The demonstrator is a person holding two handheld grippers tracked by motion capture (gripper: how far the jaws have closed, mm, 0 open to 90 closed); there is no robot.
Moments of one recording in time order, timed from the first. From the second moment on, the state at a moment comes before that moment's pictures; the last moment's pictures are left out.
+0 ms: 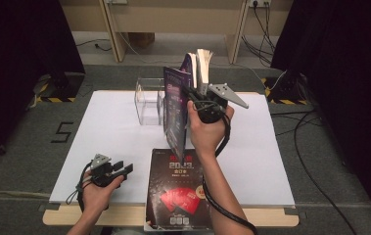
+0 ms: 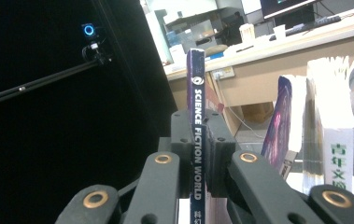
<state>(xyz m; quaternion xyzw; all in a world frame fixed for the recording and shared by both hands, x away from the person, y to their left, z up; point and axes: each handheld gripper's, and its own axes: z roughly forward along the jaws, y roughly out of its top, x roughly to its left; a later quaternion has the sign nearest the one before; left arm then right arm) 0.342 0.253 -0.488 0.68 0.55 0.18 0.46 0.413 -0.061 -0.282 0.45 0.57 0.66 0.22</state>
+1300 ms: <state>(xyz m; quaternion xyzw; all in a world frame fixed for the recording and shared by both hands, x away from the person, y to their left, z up) 0.342 0.253 -0.489 0.68 0.55 0.18 0.46 0.462 -0.046 -0.251 0.46 0.54 0.67 0.24</state>
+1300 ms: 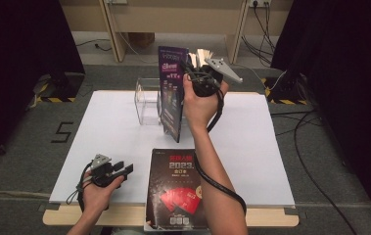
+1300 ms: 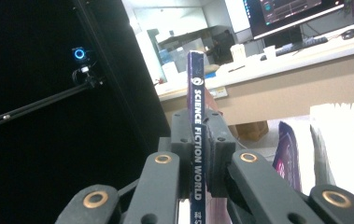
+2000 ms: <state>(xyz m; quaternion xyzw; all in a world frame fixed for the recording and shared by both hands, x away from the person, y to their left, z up) 0.341 0.254 -0.487 0.68 0.55 0.18 0.46 0.498 -0.033 -0.247 0.47 0.51 0.66 0.28</state>
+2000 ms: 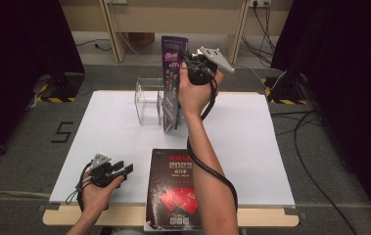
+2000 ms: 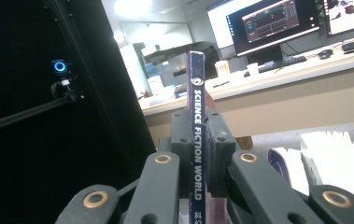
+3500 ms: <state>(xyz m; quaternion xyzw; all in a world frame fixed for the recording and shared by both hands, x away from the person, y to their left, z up) 0.339 0.255 -0.490 0.68 0.54 0.17 0.47 0.524 0.008 -0.301 0.48 0.58 0.57 0.33</state>
